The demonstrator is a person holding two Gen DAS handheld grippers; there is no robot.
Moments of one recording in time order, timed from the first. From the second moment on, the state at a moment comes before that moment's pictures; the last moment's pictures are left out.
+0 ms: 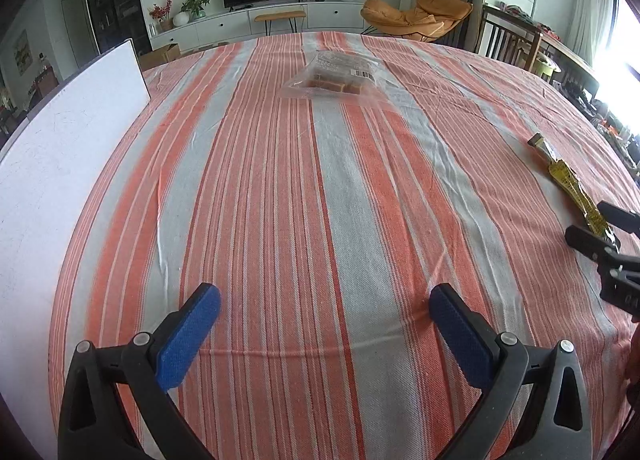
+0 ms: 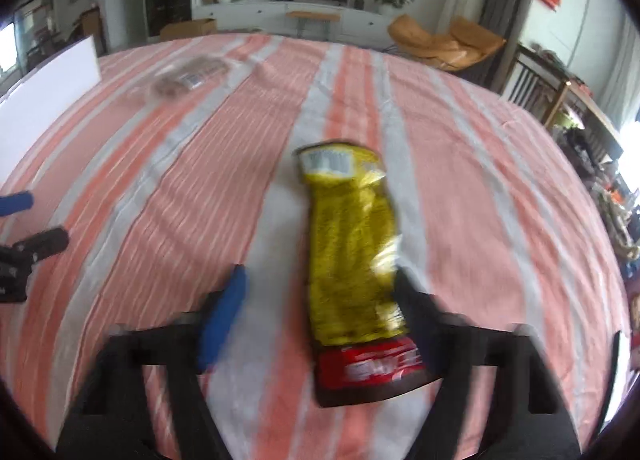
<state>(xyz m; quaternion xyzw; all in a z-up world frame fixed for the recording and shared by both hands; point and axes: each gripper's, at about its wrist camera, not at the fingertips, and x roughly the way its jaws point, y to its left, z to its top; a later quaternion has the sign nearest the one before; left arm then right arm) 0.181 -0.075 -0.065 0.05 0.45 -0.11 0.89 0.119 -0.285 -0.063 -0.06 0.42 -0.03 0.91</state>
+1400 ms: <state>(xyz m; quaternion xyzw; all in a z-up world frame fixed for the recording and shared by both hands) 0.396 -0.151 -0.024 0.10 0.53 -0.17 0.83 0.113 -0.298 -0.077 -0.01 0.44 -0.01 0.90</state>
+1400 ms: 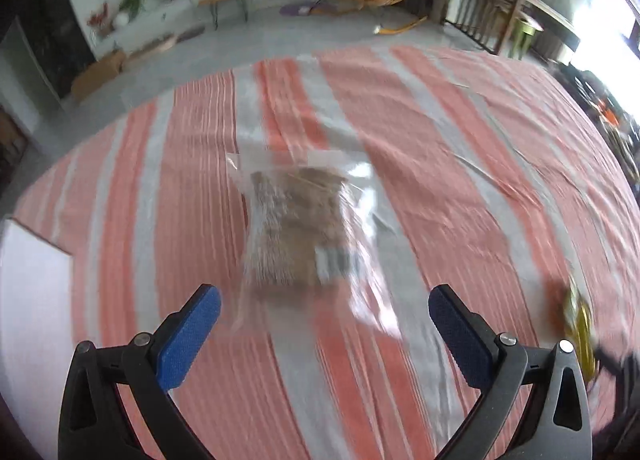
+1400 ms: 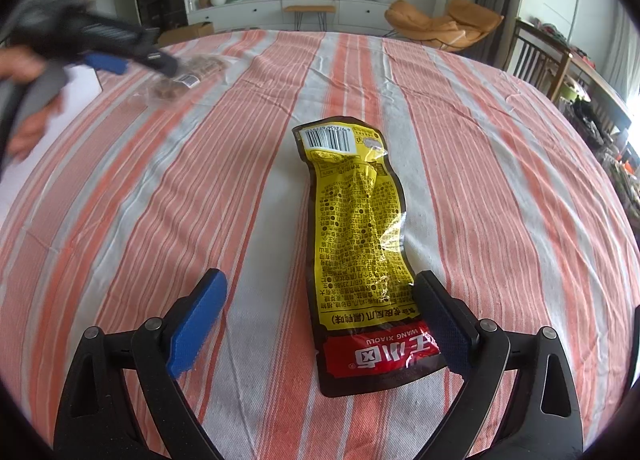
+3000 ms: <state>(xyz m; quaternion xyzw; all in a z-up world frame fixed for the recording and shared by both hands) 0.171 -0.068 -0.066 0.04 0.45 -0.09 0.89 0.115 -0.298 -0.078 -0.01 0.44 -0.01 0.90</state>
